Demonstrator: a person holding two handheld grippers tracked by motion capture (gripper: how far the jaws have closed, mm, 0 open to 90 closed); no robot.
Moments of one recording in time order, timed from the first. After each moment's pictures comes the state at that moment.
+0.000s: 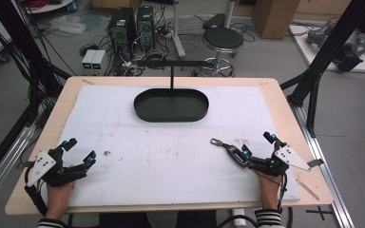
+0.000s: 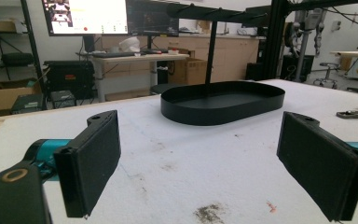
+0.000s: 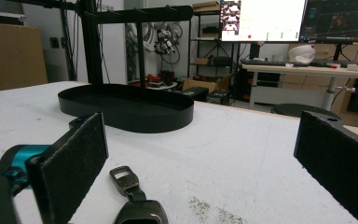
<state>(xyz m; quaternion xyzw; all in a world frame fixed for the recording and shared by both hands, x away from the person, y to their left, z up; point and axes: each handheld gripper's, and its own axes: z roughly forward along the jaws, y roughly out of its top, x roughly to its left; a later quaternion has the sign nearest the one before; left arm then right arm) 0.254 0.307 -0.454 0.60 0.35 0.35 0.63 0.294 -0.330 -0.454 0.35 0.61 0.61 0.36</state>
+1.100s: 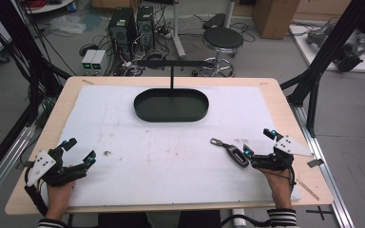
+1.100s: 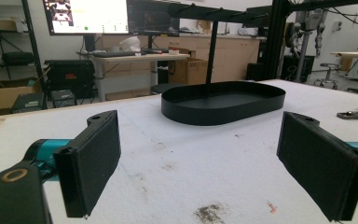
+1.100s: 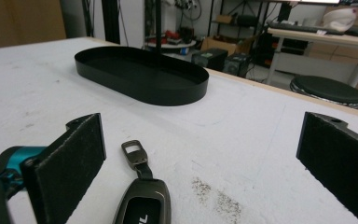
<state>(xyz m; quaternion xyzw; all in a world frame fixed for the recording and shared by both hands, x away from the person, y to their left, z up) 0.254 0.308 -0.454 0.60 0.35 0.35 0.63 0.301 -0.335 -0.421 0.34 0.70 0.55 0.31</state>
